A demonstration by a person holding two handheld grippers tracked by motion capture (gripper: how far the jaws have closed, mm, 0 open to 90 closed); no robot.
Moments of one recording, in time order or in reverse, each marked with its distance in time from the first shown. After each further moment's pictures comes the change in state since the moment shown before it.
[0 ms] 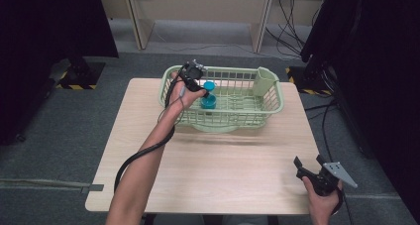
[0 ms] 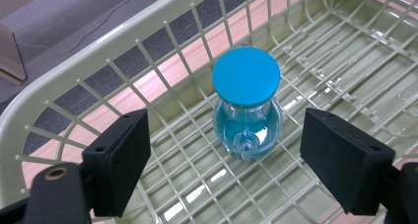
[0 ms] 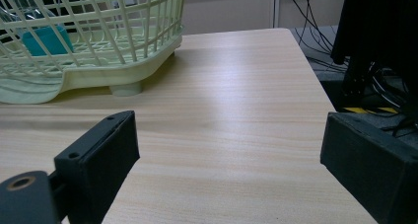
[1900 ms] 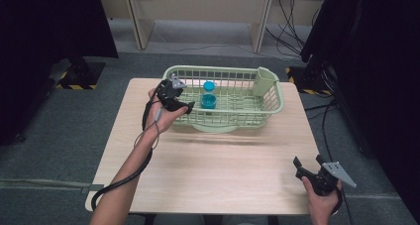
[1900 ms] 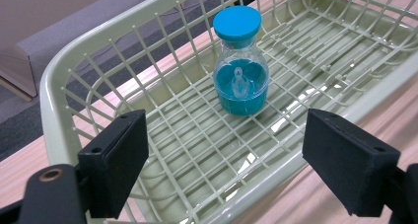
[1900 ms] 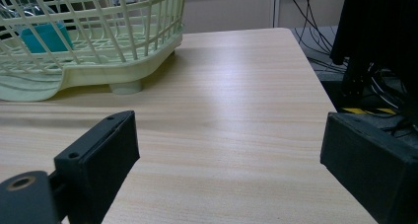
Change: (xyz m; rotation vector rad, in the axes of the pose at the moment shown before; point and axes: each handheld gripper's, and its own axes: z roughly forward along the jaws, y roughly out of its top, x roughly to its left) left arm -0.001 -0.071 -0.057 -0.141 0.007 -0.013; right arm 0.002 0.000 0.000 0.003 -0.003 -0.011
